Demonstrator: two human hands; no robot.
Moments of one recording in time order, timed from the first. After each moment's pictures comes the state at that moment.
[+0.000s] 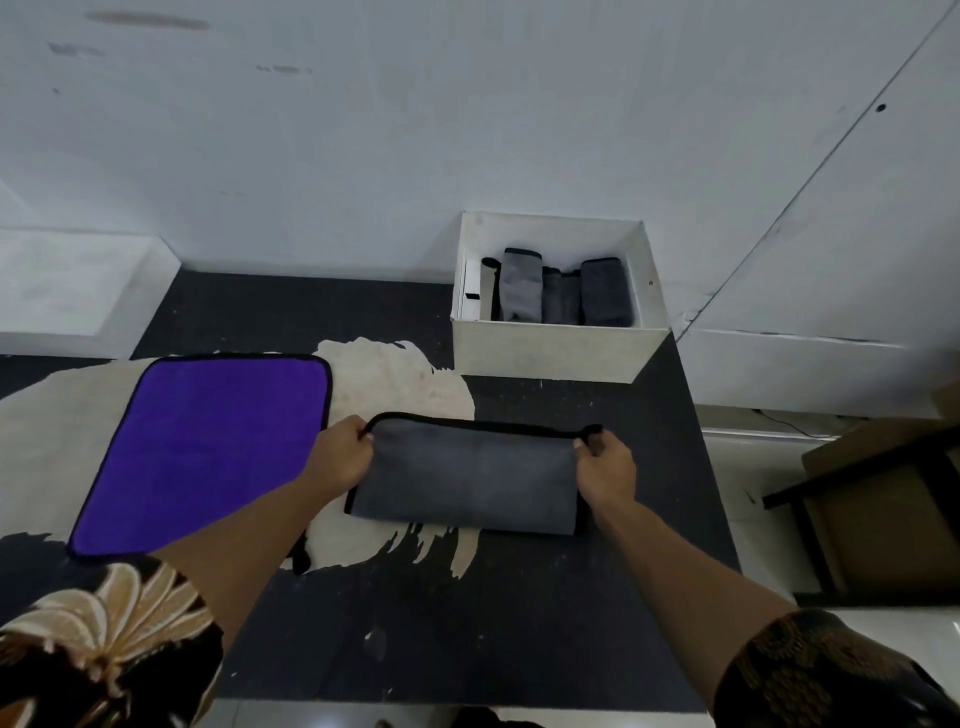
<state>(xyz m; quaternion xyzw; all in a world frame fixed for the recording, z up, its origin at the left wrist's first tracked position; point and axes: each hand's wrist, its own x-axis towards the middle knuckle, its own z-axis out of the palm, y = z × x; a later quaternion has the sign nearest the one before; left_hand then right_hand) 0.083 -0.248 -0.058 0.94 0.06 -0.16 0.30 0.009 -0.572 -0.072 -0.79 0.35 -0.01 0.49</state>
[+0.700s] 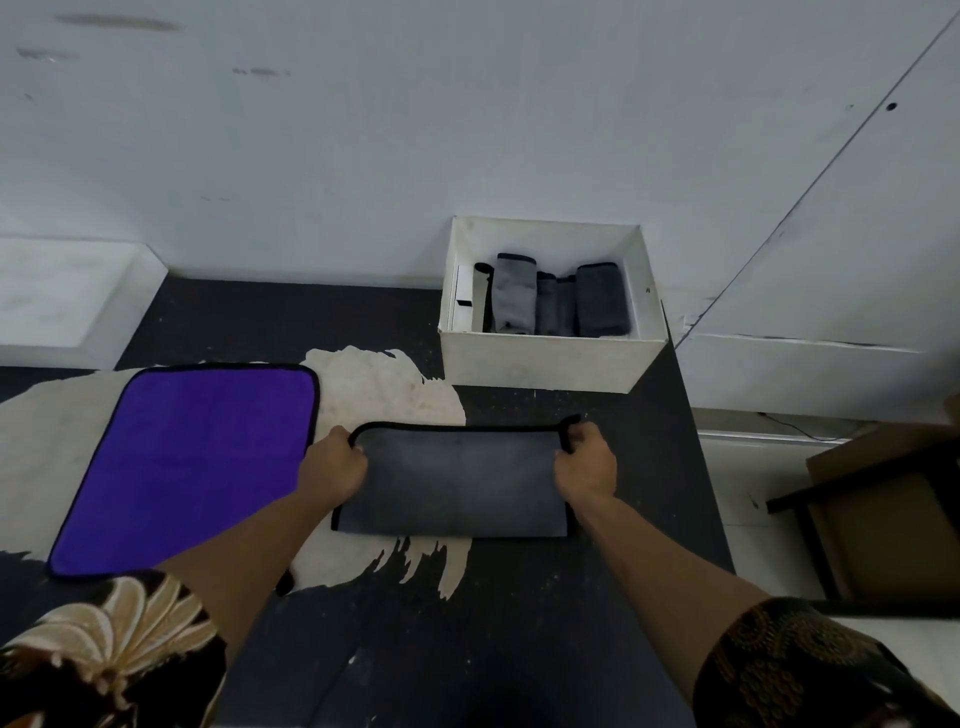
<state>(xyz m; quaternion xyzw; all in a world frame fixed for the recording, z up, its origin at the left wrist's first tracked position) 0.093 -0.260 -0.075 0.94 0.12 -0.17 0.25 0.040 -0.570 -0.071 -0.84 0.33 0.04 0.42</state>
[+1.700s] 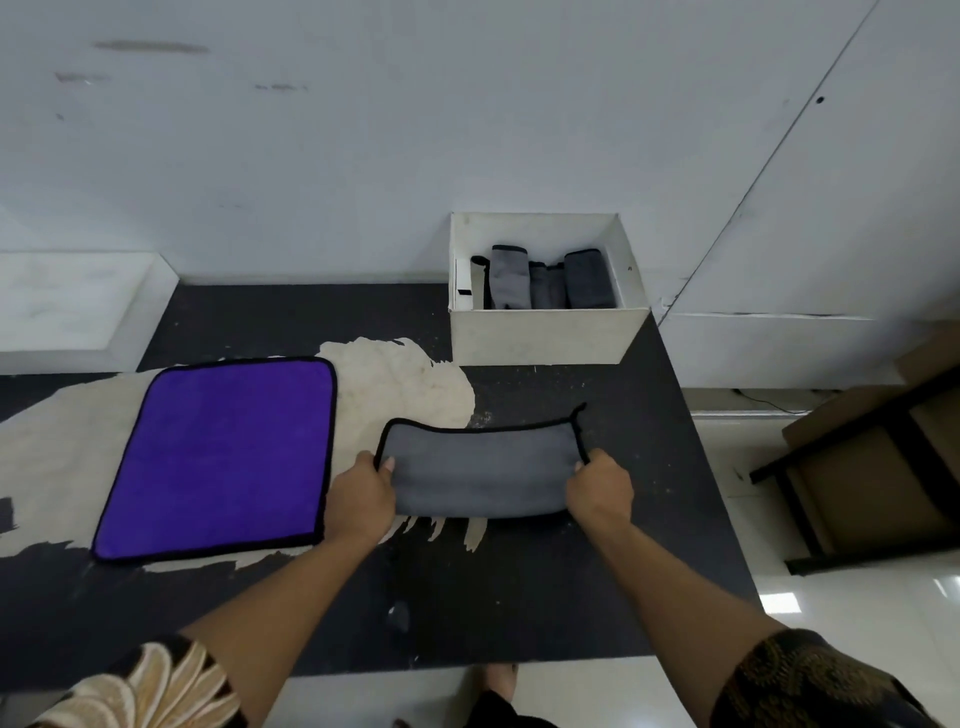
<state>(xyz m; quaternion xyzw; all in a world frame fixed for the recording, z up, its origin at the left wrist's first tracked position) 0.004 -0.266 -0.062 0.95 0.10 -0.08 0.28 -0.045 -0.541 -0.043 -0.87 0.38 0.09 0.30</state>
